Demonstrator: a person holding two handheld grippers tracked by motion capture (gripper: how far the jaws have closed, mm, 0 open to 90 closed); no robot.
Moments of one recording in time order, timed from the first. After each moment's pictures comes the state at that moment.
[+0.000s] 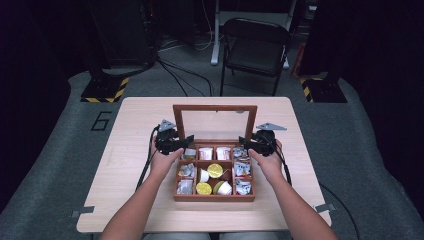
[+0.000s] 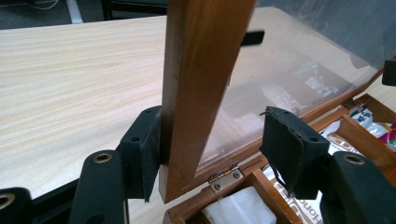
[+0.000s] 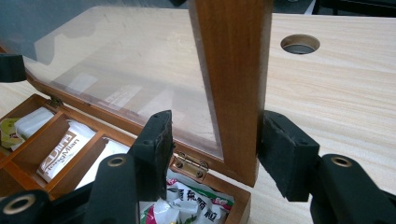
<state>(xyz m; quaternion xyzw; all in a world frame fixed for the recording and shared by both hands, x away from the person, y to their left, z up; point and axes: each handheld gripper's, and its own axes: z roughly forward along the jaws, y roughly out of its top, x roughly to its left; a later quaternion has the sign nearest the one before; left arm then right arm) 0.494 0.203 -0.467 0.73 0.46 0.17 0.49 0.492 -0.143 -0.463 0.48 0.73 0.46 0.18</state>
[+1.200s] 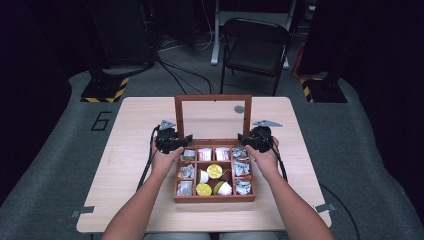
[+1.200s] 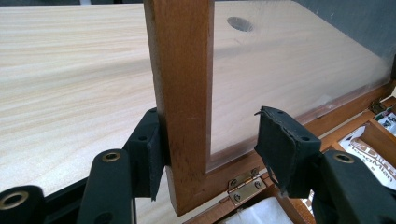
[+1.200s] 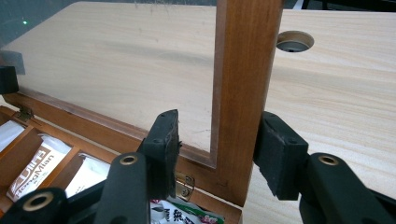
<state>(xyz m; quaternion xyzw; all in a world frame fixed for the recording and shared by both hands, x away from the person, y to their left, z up) 0.503 0.206 -0.476 0.72 0.49 0.16 0.47 0.506 -0.134 -0.465 0.50 0.72 0.44 0.18</state>
